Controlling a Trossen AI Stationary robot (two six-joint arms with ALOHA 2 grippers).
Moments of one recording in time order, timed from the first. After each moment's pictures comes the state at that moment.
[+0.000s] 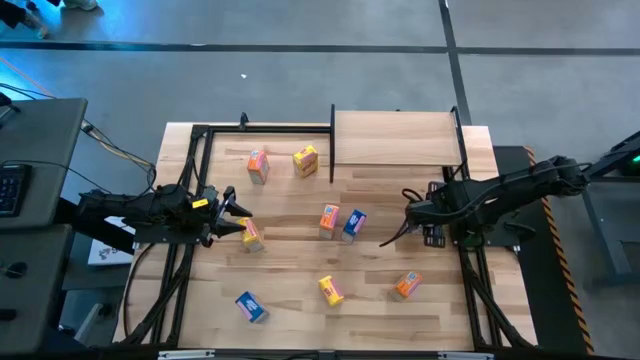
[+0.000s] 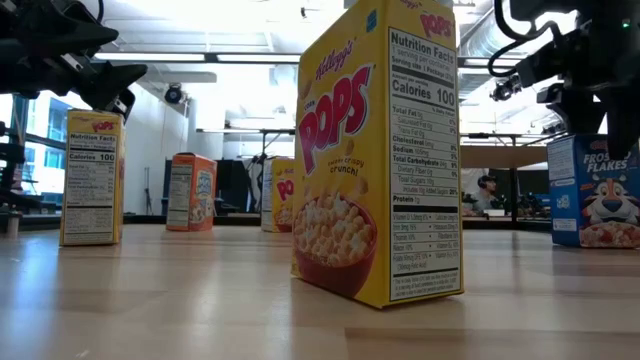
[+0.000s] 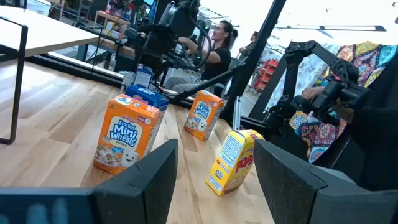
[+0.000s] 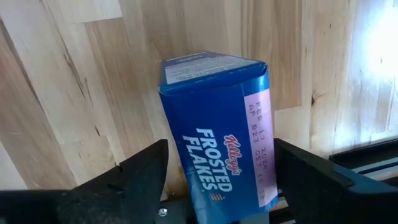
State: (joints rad) left arm -0.07 0.00 0.01 0.03 0.12 -0.36; right arm 0.20 1.13 0.83 -1.28 0.16 0.34
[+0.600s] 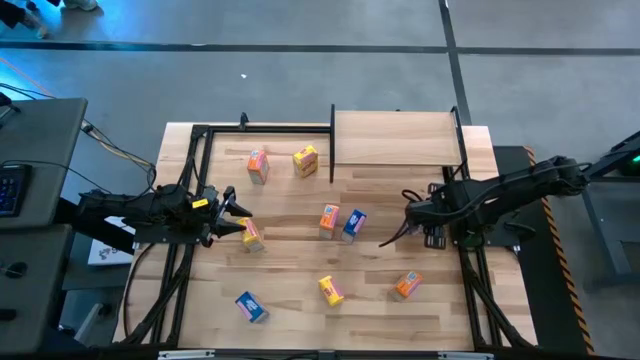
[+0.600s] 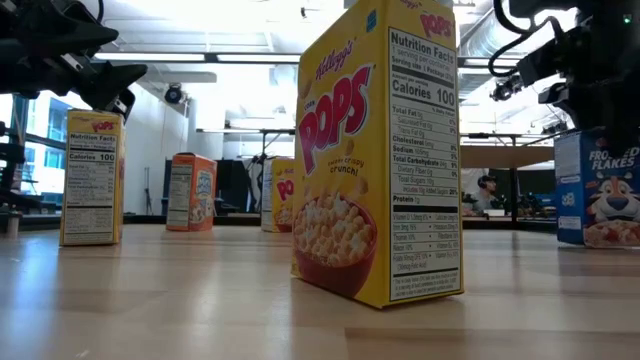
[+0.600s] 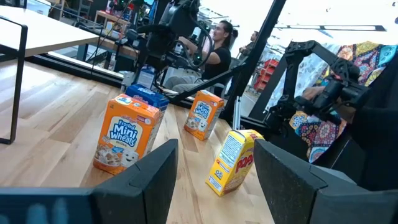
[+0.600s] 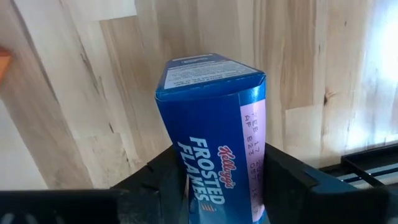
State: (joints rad) left arm -0.07 0.00 0.01 0.03 0.12 -0.36; right arm 0.20 1.13 0.85 -1.28 0.11 0.34
